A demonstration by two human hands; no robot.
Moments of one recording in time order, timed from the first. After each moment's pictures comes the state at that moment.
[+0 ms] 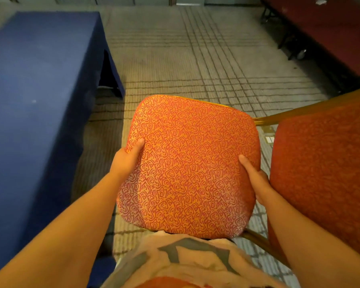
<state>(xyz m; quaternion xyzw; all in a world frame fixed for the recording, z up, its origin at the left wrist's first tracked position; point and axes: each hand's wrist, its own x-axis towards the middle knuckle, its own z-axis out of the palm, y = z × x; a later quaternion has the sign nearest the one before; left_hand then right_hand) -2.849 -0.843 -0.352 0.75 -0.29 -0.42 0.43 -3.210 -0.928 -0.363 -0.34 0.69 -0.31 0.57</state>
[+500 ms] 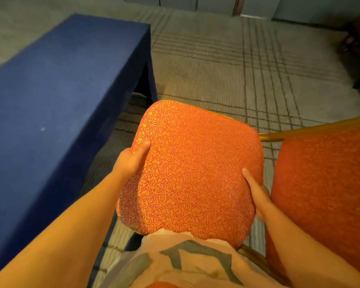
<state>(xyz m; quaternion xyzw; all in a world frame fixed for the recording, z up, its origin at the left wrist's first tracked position) -2.722 -1.099 -0.349 0.83 -0.18 -0.34 0.41 -3.059 -1.260 -0.380 -0.39 0.64 -0.21 0.63</state>
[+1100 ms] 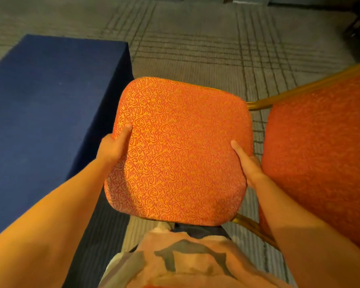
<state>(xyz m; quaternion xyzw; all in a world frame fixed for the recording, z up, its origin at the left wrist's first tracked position) -2.458 -1.427 -0.339 0.83 -0.17 -0.31 0.44 -2.789 -1.601 -0.374 -0.42 0.61 -0.25 0.62</state>
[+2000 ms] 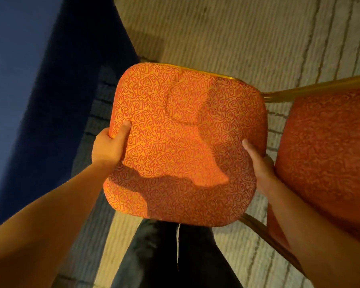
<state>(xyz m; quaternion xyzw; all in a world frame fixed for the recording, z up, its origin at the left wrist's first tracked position) -2.310 -1.661 -0.538 0.90 -0.02 -0.31 0.32 -2.613 -1.872 -0.552 -0.35 0.70 -0.10 0.61</state>
